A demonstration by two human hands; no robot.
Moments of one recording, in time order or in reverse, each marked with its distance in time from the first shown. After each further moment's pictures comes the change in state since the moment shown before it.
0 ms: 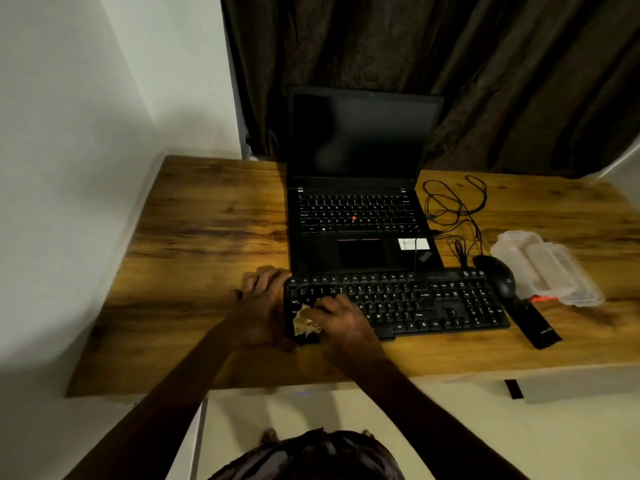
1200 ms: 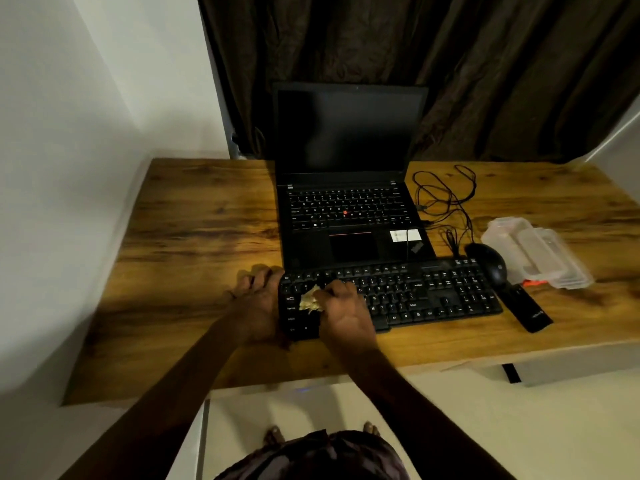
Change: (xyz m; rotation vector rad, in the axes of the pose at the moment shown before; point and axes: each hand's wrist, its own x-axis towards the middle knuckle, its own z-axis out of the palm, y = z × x) left_hand -0.002 0.022 -0.013 0.067 -0.100 -0.130; right_hand 0.007 -0.005 -0.005 -0.040 0.046 0.286
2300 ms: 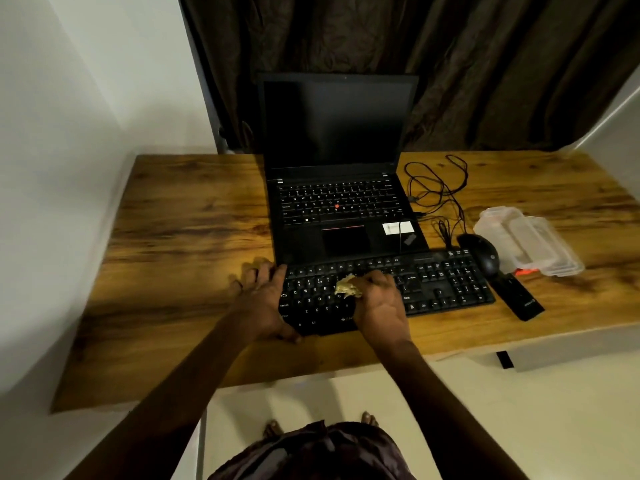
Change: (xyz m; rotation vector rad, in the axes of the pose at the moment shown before) left_hand 0.013 0.017 0.006 0.096 0.024 0.018; right_hand -0.004 0.053 -0.022 -0.039 0.034 0.242
